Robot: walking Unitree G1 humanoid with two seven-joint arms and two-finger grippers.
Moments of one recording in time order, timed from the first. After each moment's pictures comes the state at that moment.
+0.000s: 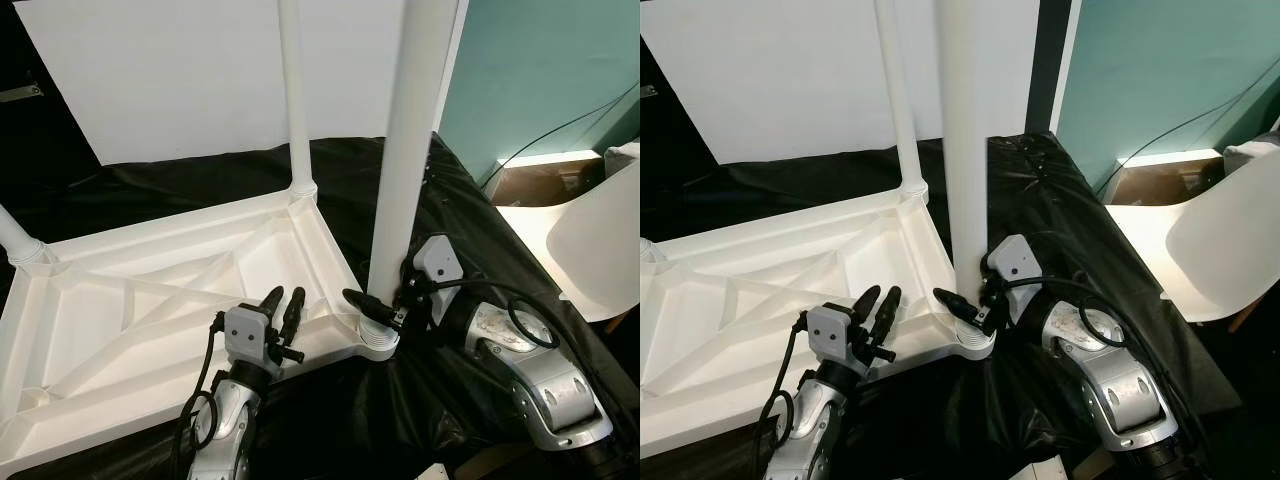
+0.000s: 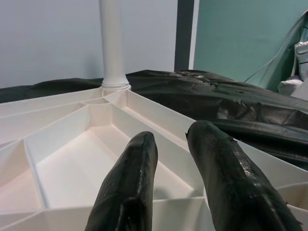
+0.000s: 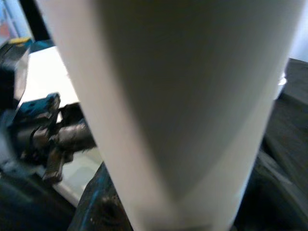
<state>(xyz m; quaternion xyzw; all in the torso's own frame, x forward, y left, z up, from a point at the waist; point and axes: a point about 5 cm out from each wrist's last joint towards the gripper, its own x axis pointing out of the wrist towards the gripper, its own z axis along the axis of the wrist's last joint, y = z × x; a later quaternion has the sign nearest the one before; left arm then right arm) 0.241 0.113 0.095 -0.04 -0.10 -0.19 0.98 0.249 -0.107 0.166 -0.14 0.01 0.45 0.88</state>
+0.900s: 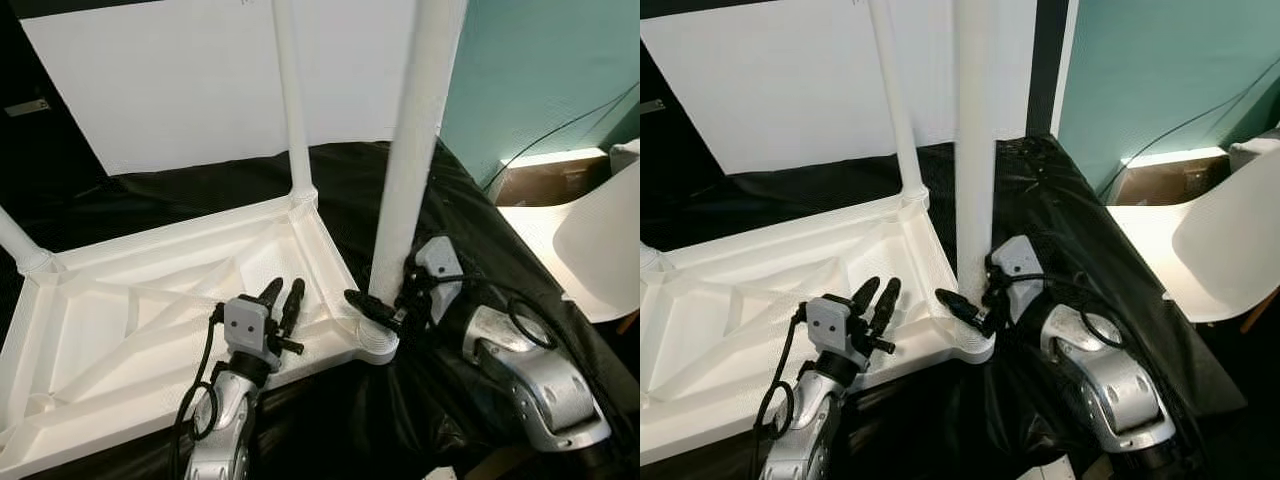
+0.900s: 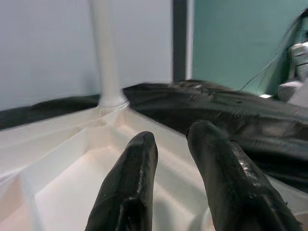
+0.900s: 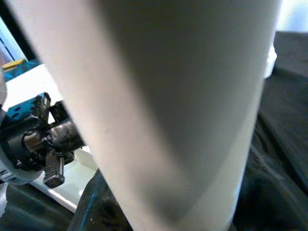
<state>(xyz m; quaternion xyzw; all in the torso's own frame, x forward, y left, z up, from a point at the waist) 0.250 0.111 0.106 -0.03 -0.12 -0.20 0.97 0.256 -0.107 0.161 -0.08 0.08 0.40 0.91</state>
